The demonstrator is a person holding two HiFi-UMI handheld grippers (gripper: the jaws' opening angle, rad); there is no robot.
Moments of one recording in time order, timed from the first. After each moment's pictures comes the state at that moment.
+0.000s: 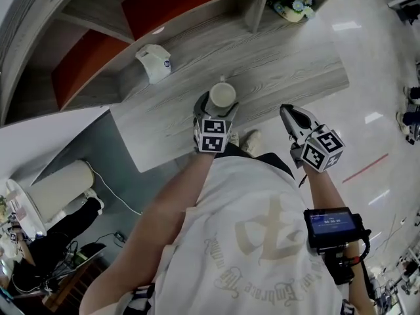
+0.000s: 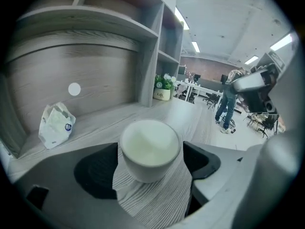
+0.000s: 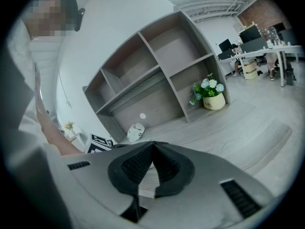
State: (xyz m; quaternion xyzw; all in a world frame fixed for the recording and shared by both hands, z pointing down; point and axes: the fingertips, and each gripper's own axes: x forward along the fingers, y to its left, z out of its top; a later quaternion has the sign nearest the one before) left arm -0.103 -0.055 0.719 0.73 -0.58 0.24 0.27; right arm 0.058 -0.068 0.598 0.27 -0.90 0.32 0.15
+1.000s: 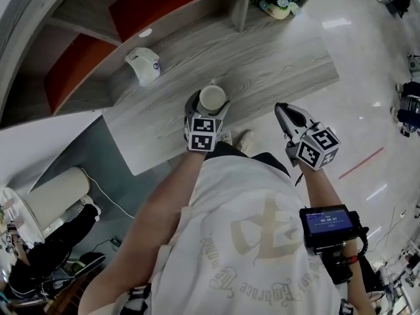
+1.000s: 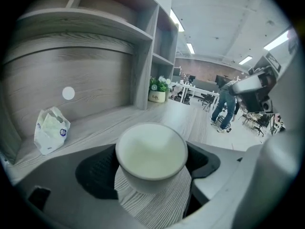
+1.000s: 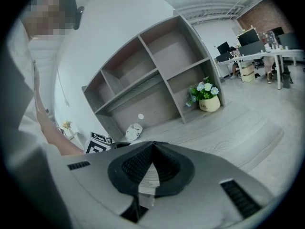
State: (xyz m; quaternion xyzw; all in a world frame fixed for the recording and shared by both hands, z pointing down) left arm -0.093 -0.059 0.709 0.75 -0.56 0.25 0.25; right arm 0.079 -0.063 0.595 0.29 -0.89 0.31 0.15
